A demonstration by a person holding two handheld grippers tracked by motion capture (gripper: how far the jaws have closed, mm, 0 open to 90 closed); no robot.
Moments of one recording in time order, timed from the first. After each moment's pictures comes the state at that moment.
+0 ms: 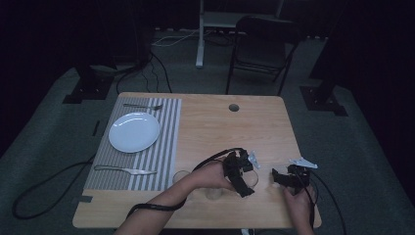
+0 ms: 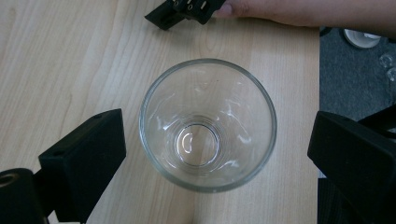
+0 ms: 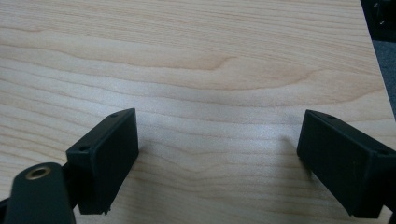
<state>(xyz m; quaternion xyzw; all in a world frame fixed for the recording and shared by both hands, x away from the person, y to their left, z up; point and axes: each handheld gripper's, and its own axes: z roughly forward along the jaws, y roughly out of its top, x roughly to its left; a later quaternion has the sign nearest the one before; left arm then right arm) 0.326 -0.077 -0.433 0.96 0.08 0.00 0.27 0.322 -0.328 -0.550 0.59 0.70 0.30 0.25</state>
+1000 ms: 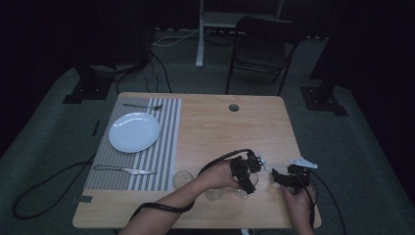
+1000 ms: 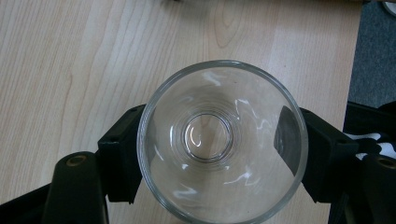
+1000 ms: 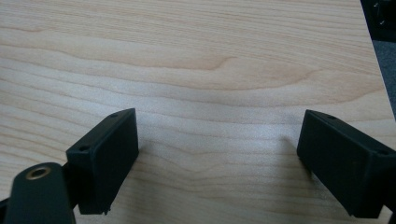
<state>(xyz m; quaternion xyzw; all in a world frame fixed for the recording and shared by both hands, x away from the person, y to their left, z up) 0.326 -0.102 -0.438 0.98 0.09 0.02 0.19 0.322 -0.328 -0.550 0.59 0.70 0.30 0.25</state>
